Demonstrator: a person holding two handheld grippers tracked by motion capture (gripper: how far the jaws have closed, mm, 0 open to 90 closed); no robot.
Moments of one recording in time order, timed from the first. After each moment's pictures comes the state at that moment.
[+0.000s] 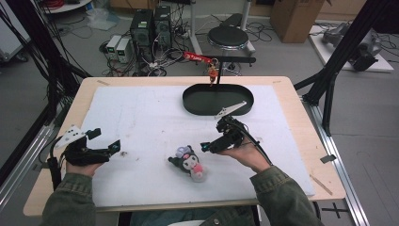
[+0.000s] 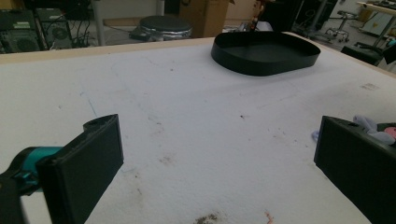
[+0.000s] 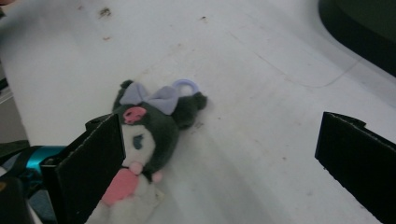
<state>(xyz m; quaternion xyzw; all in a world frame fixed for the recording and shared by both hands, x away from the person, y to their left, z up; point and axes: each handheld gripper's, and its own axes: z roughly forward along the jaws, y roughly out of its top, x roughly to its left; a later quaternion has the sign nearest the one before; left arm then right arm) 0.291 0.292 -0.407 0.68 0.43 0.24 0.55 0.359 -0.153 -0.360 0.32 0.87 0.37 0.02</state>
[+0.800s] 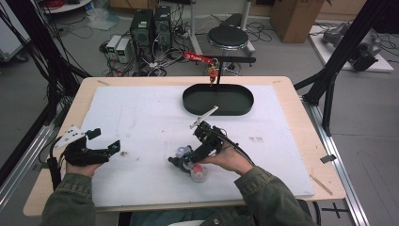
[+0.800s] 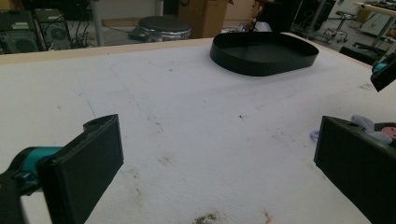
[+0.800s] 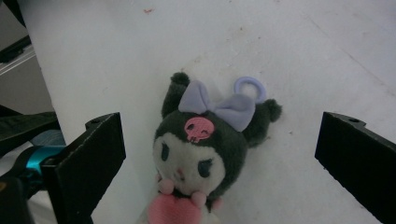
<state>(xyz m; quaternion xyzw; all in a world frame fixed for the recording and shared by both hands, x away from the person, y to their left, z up) 0.290 0.292 -0.407 0.68 0.42 0.23 0.55 0.348 -0.095 -0.372 0.27 0.91 0.31 -0.02</state>
